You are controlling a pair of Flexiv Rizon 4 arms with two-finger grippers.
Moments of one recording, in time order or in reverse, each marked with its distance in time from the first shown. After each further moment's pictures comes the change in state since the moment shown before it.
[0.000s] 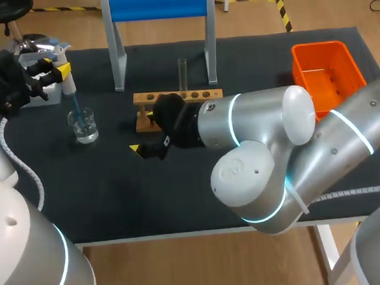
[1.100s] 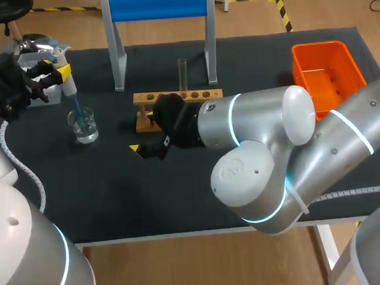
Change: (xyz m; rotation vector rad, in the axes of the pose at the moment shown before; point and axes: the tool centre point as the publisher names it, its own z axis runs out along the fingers) left arm 0.003 0.001 -0.002 0.020 -0.003 -0.006; right arm 0.000 0.000 0.000 0.000 0.000 0.000
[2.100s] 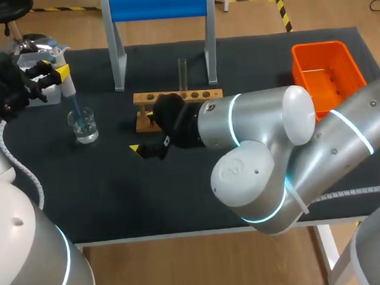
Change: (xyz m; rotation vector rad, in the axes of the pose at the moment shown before) left arm -0.001 0.000 -0.003 -0.010 -0.002 -0.018; right arm 0.000 0.000 0.000 0.000 0.000 0.000
